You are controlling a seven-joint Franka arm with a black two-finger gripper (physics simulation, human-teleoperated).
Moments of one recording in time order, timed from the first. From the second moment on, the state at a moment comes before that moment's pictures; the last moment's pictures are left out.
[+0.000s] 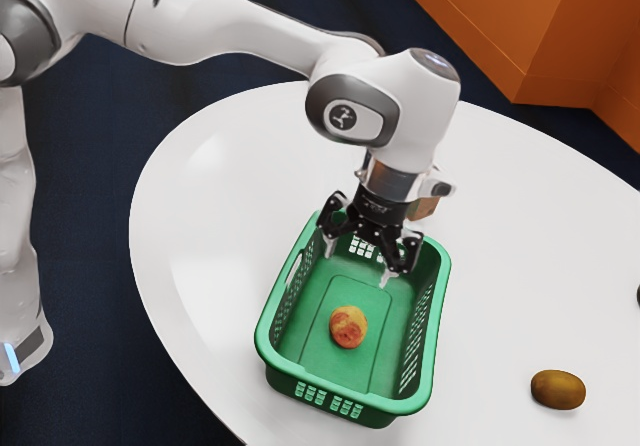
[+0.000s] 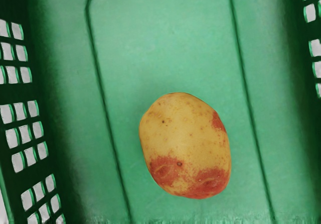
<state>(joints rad) -0.03 0.00 -0.37 -1.77 -0.06 1.75 -1.20</state>
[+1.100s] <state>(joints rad) -0.06 0.04 -0.37 -1.94 -0.06 1.93 -1.29</state>
